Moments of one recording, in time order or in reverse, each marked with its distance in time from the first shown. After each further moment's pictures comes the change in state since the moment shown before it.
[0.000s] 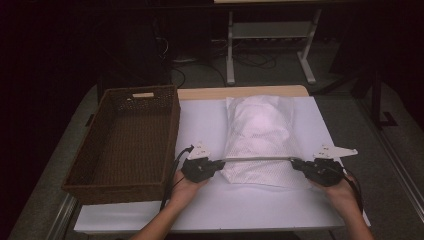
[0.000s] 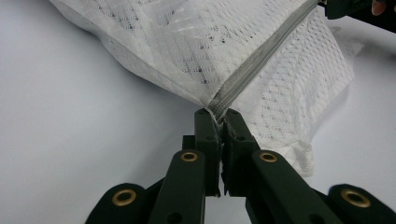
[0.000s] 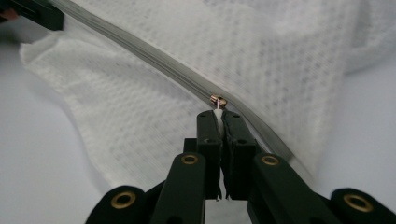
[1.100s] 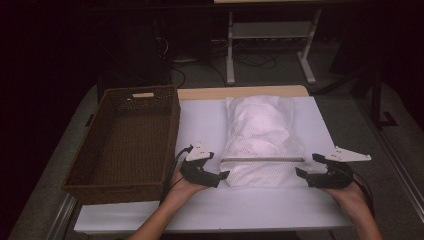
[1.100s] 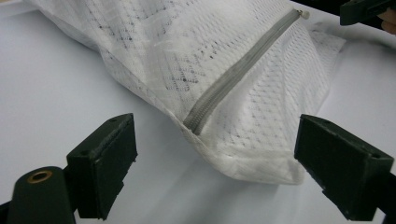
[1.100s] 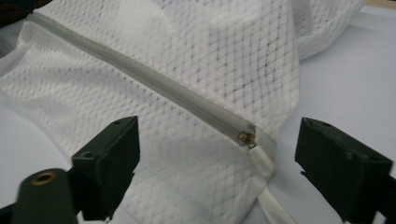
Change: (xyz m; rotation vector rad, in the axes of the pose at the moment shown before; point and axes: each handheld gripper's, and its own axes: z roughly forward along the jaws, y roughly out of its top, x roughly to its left) left arm -0.006 0.004 -0.010 -0.013 0.005 0.044; right arm -0.014 -0.019 -0.011 -0.068 -0.063 0.059
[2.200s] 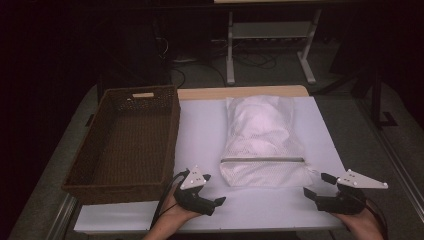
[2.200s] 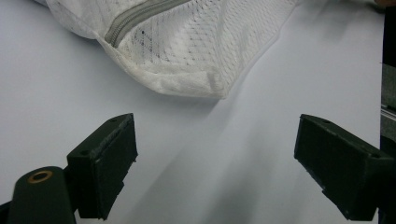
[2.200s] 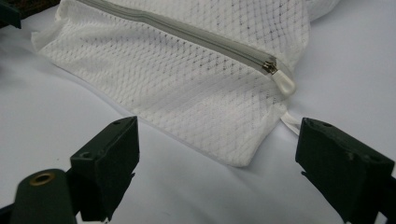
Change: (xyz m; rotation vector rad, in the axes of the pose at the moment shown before) left arm -0.040 -0.039 -0.027 0.046 -0.034 0.047; right arm 0.023 -0.042 -0.037 -0.022 -0.007 0.043
